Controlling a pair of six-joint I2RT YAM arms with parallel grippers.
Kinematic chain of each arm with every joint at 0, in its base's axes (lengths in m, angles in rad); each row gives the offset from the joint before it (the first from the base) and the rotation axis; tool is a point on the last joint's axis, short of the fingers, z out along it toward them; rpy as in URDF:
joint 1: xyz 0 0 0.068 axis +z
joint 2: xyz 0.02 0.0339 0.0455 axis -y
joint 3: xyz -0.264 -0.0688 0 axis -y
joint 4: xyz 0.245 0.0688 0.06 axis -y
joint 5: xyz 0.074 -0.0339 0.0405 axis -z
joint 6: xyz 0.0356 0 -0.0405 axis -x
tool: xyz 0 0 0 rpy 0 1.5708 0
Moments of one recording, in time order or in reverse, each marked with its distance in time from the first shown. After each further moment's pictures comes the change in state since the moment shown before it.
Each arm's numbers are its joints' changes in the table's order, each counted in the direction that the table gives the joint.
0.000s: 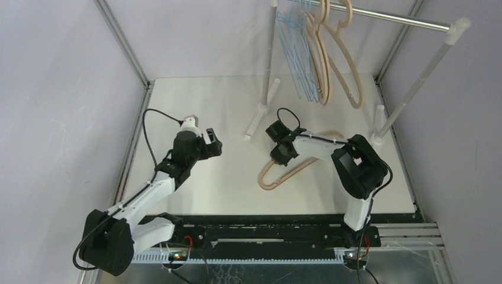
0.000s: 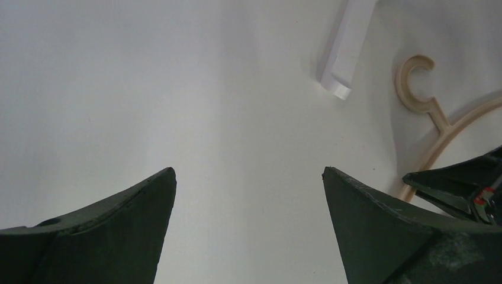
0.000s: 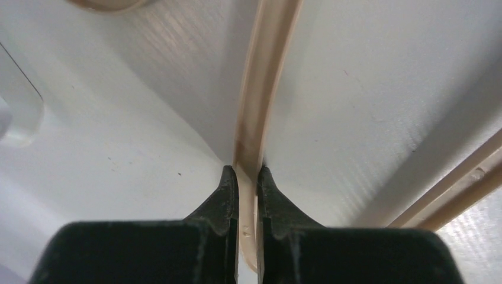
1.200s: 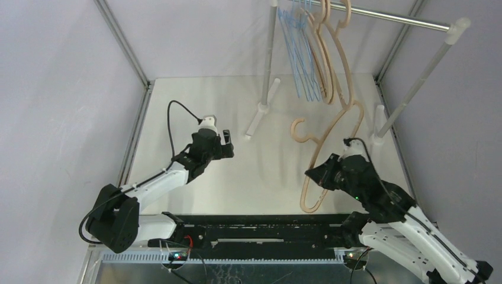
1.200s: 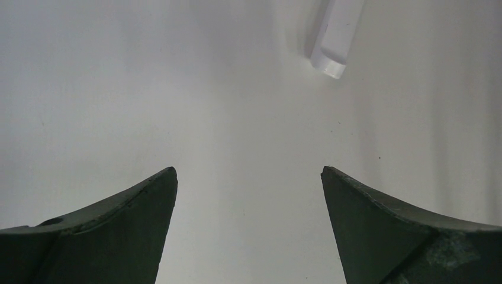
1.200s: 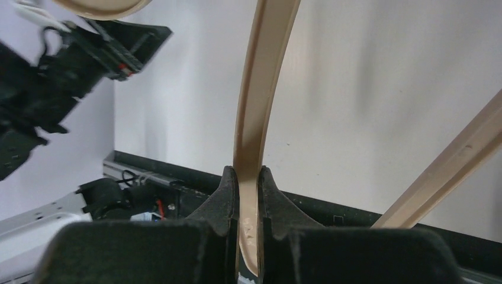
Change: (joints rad) left arm -0.163 -0.196 0.088 -0.002 -0.119 -0.001; right arm 0.090 1.291 -0.430 -0.185 -0.029 0.478
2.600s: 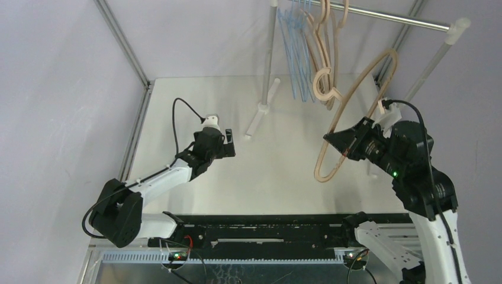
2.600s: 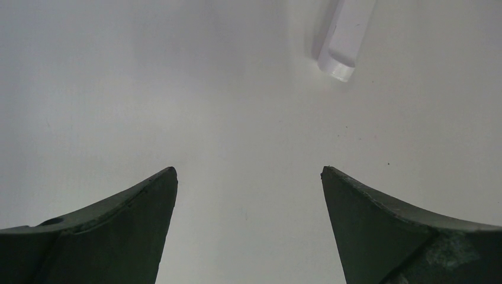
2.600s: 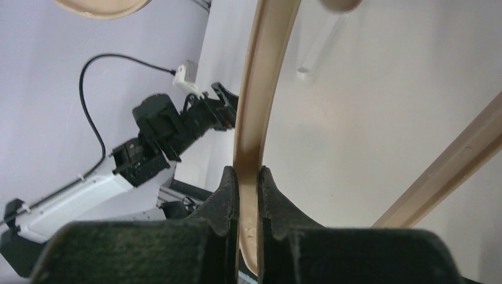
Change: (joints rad) left arm -0.026 -0.050 0.039 -0.023 -0.059 0.000; right arm -0.385 -0.192 0.653 -0.202 -0.317 0.235
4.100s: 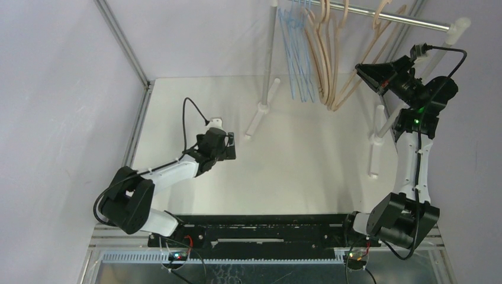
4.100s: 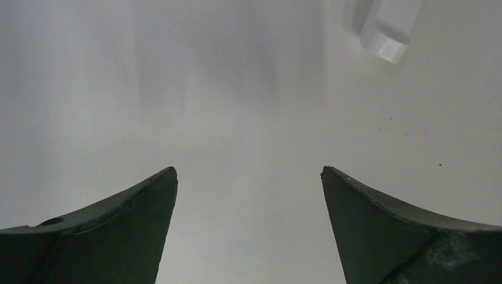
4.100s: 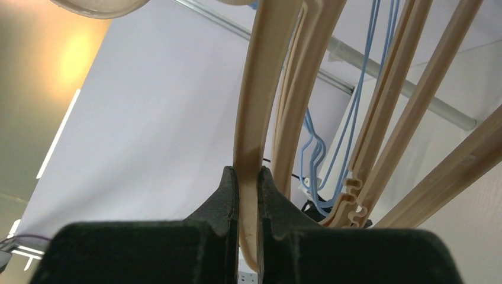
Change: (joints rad) left arm -0.001 -0.121 0.021 -0.016 -0.036 -0.010; right arm -0.787 -0.523 -0.146 1.424 -0.949 -0.789
